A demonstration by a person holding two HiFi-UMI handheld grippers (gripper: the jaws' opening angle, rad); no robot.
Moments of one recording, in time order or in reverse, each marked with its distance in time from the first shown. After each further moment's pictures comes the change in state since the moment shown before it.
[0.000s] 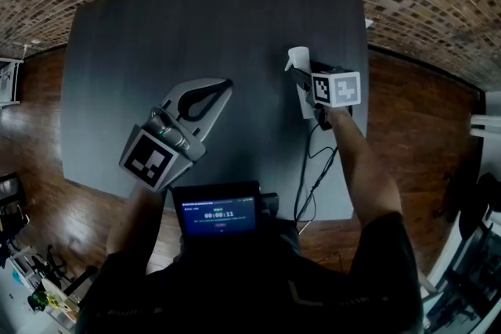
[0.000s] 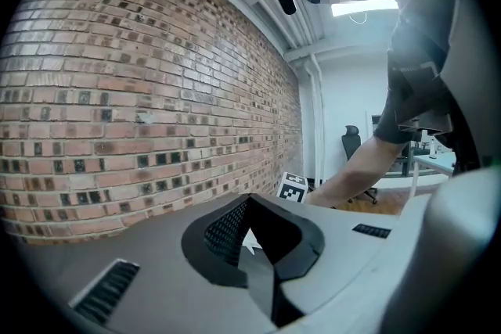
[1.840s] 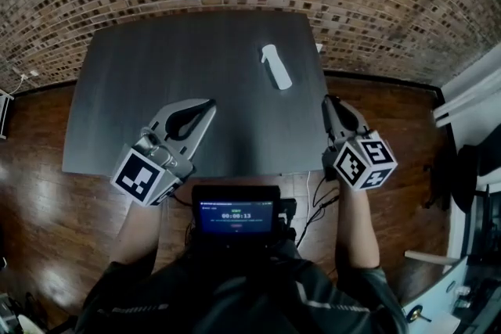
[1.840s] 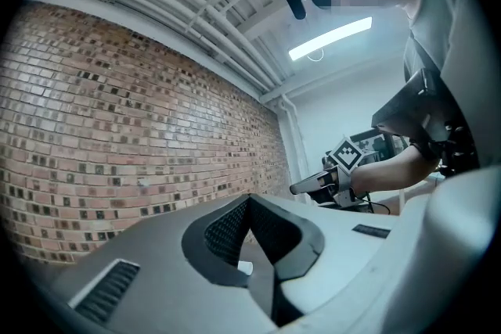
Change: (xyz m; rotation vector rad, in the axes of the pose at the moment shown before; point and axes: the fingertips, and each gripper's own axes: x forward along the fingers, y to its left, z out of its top) left arm -0.240 -0.184 0.123 0.113 -0.262 -0.030; right arm -0.399 0.236 -0.100 -0.124 -0.756 -0.176
